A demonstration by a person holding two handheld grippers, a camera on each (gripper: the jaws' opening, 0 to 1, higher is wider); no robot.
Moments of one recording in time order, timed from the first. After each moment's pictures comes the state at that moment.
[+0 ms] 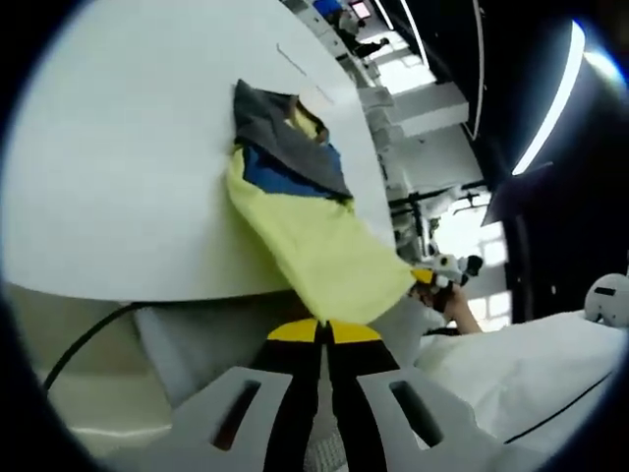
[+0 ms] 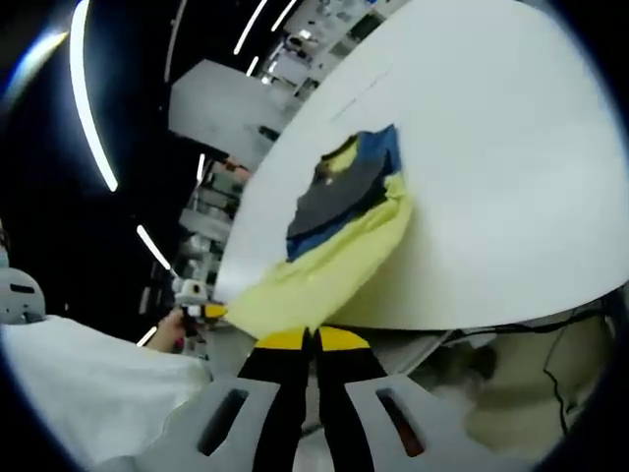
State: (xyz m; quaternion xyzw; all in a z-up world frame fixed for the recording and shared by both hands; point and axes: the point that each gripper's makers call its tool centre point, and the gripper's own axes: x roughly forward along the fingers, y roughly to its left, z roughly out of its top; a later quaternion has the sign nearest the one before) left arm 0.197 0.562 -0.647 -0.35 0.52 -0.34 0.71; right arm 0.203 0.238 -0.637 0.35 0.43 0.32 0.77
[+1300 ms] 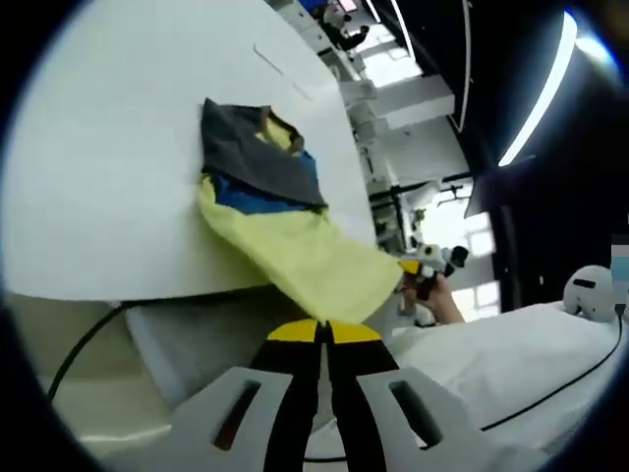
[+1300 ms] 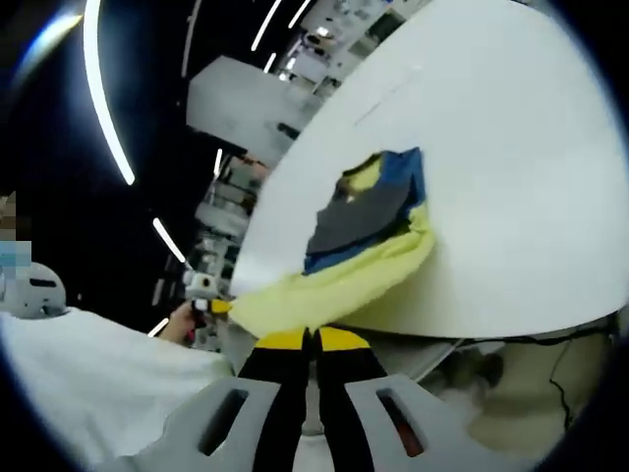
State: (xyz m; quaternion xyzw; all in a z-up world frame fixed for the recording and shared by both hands) left arm 0.194 0.557 -0.602 -0.35 0.51 -0.37 0.69; right arm 0.209 0.234 -0.607 0.35 0.42 0.36 0.76
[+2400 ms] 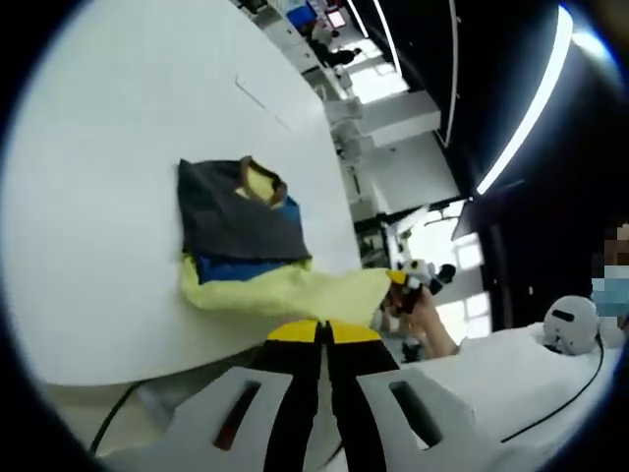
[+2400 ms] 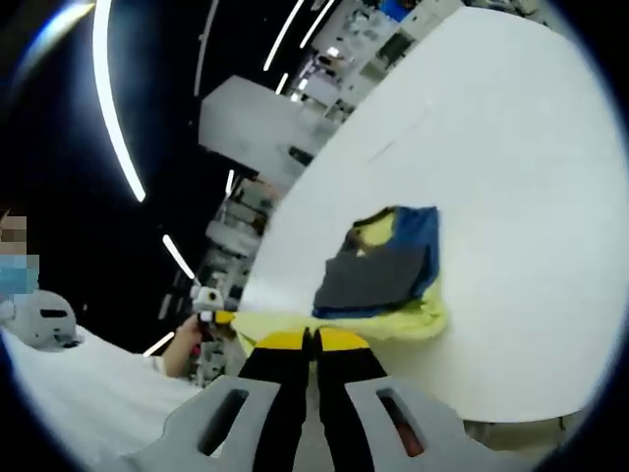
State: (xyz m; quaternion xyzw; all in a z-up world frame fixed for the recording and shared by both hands) left arm 0.280 0.555 -0.576 -0.37 0.47 -0.38 0.70; right arm 0.296 0.231 -0.584 0.37 0.37 0.36 0.77
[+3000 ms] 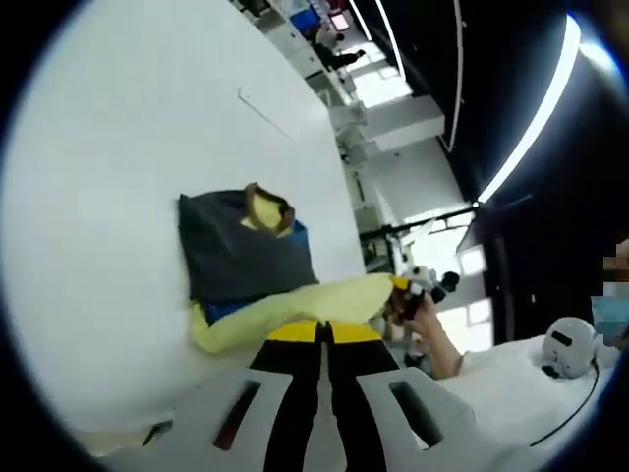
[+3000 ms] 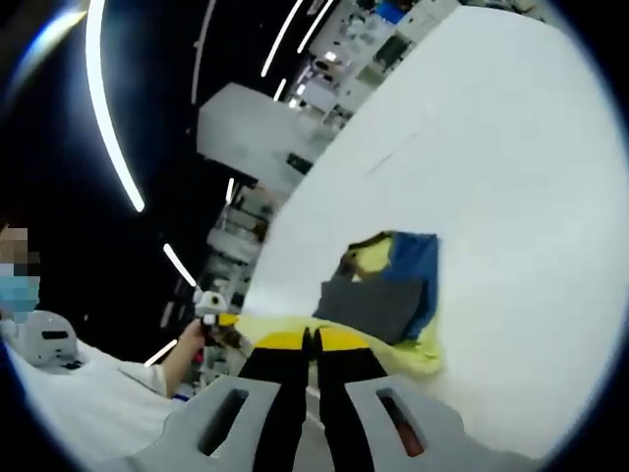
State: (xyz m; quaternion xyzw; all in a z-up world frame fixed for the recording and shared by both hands) left arm 0.337 0.553 -0.585 -0.38 0.48 -0.37 0.70; right arm 0.348 0.230 -0.592 0.39 0.36 0.35 0.77
